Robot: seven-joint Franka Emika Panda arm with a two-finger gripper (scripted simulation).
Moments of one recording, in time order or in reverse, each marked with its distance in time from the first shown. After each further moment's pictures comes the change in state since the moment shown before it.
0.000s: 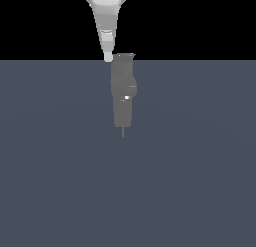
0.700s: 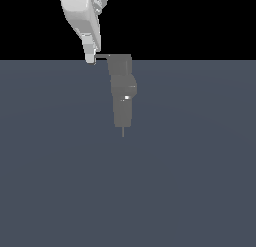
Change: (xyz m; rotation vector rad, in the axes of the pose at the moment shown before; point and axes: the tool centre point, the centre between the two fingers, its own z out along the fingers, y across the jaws) arm -0.040 -0.018 0.000 0.007 -0.004 0.033
